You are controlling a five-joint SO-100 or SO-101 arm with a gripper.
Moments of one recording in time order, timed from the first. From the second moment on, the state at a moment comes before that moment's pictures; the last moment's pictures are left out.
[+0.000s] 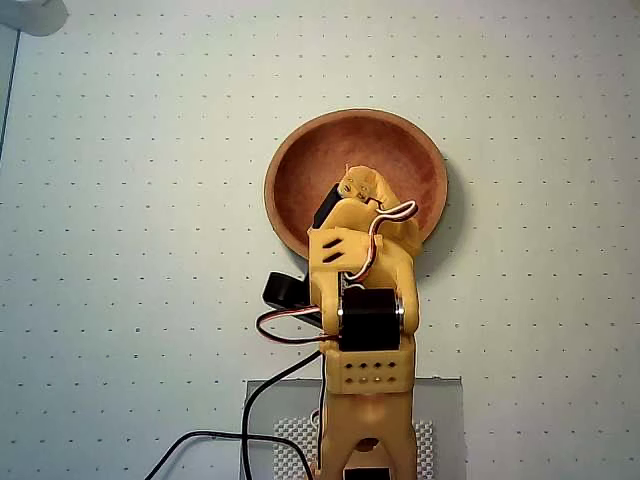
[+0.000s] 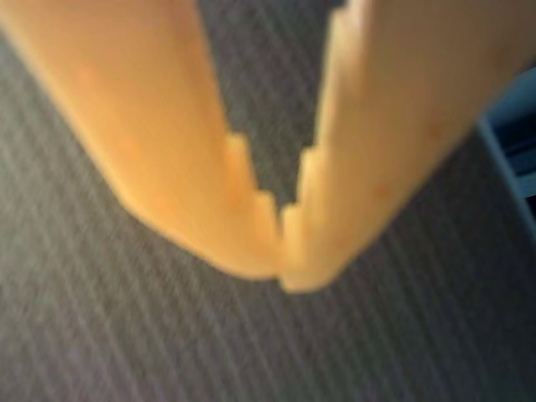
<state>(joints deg) -1.6 138.7 90.4 78.8 -48.0</state>
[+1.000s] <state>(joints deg) -1.6 196.4 168.0 56.5 1.6</state>
